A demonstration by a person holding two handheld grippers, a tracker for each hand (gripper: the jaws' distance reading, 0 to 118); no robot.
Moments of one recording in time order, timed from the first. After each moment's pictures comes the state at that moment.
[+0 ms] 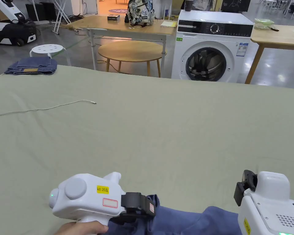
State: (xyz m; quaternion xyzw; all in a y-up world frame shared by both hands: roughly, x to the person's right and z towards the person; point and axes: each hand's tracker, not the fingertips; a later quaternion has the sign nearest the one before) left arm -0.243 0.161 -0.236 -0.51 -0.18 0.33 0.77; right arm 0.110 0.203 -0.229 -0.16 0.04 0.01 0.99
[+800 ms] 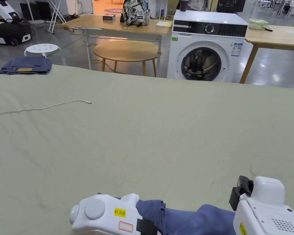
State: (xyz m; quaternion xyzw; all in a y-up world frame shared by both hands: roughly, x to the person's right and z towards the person) left arm -0.185 0.102 -0.235 -0.55 -0.24 0.30 0.74; right arm 0.118 0.193 -0.223 -0.18 0.03 -0.01 0.98
